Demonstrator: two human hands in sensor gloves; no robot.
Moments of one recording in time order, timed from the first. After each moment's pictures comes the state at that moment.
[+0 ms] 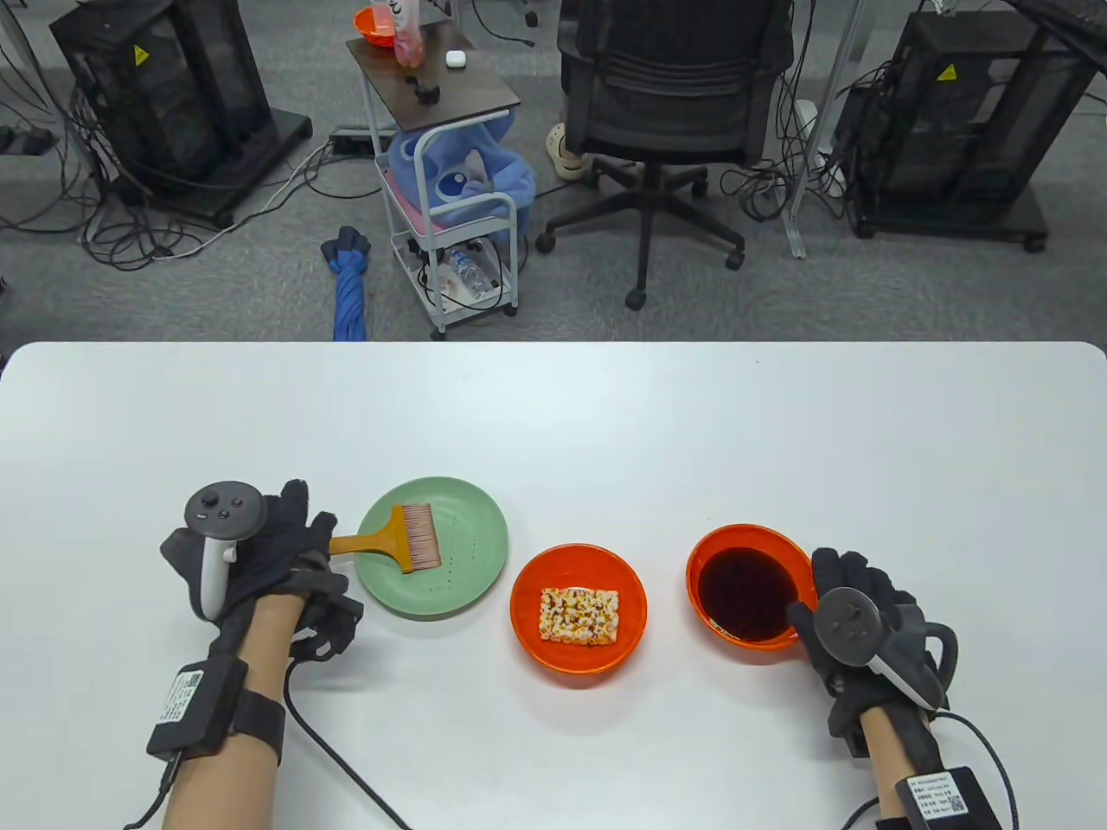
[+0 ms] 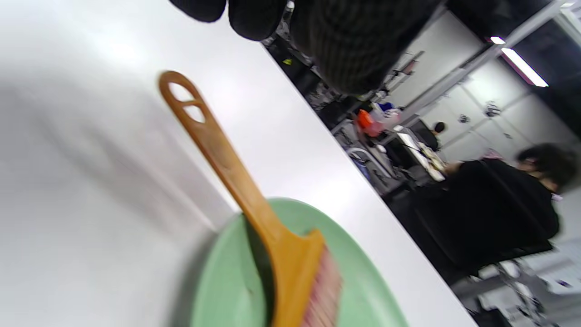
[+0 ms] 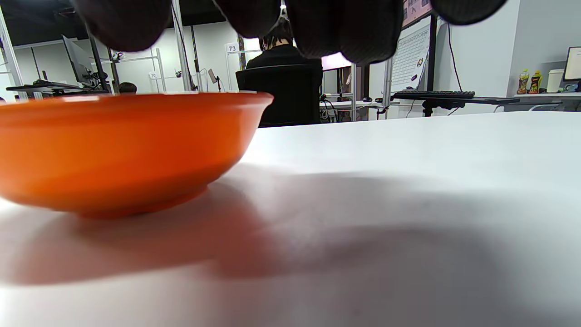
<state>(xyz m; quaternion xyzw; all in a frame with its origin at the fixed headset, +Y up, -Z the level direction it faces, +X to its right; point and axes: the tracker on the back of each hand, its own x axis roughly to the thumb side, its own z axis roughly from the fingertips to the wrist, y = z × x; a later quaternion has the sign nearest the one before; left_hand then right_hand) -0.345 -0.728 -0.352 -0.08 0.27 0.39 0.88 0.281 -0.743 -0.287 0.01 -0.03 1.00 0.06</state>
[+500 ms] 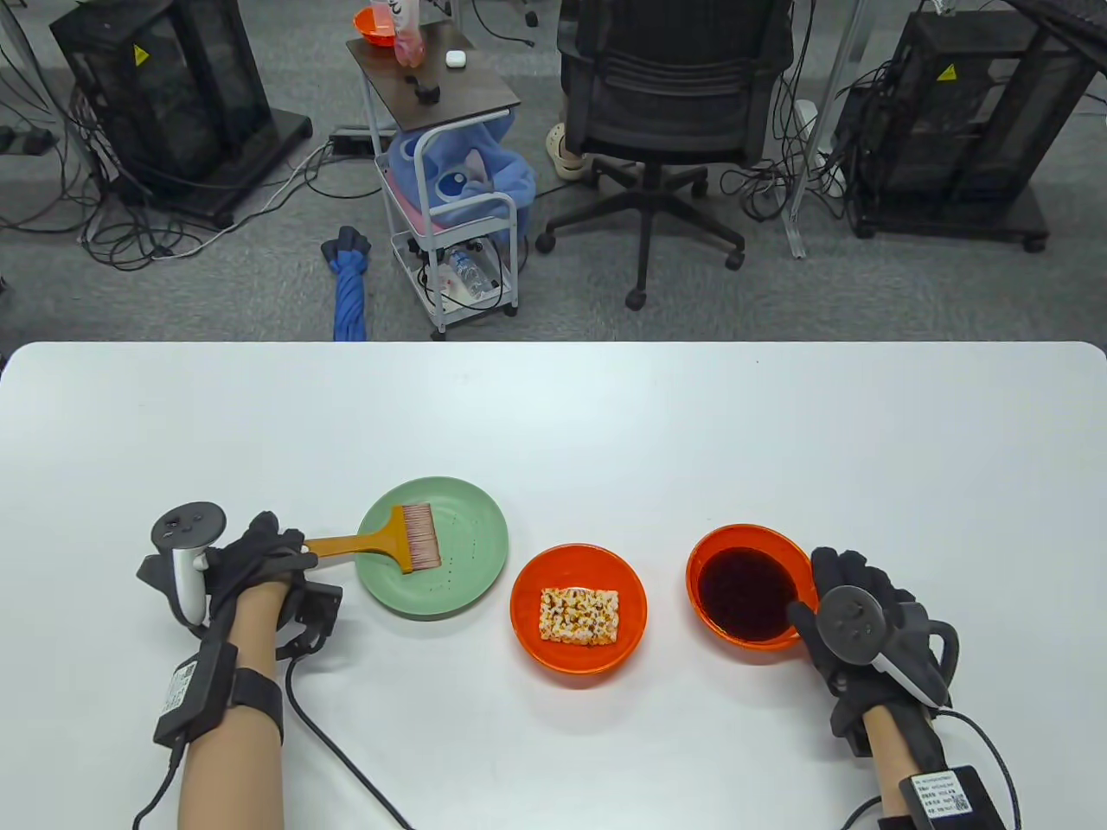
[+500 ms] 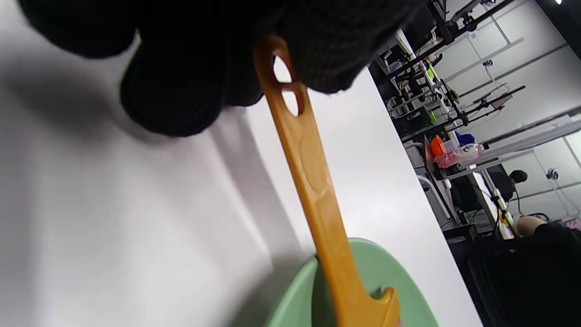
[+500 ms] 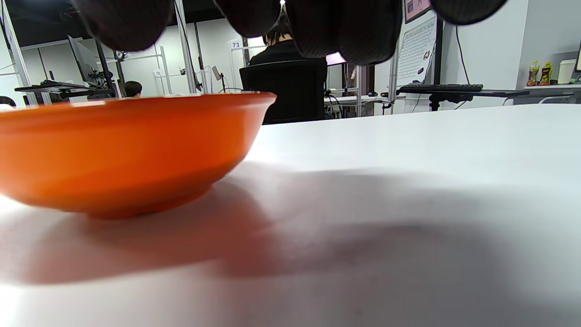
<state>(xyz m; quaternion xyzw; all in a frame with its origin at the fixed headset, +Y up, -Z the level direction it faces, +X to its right) -0.379 -0.779 -0.357 -0.09 0.35 0.49 0.79 0.281 -0.743 -0.288 0.02 -0.01 1.00 0.07</state>
